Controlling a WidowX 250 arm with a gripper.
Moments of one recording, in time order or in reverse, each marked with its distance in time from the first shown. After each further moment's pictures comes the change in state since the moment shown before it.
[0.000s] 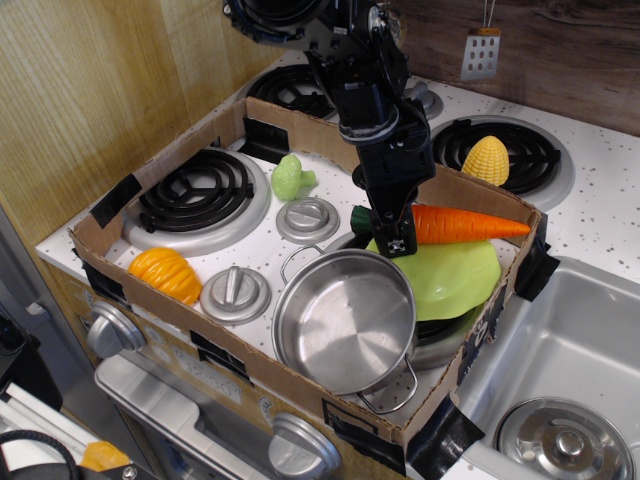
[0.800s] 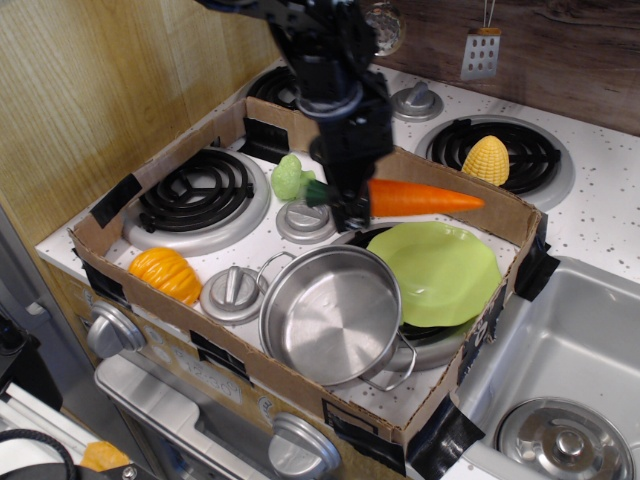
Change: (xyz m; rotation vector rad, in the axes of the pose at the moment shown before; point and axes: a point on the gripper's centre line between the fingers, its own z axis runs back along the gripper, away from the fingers) arm -0.034 0.018 0.036 0.126 0.085 0.069
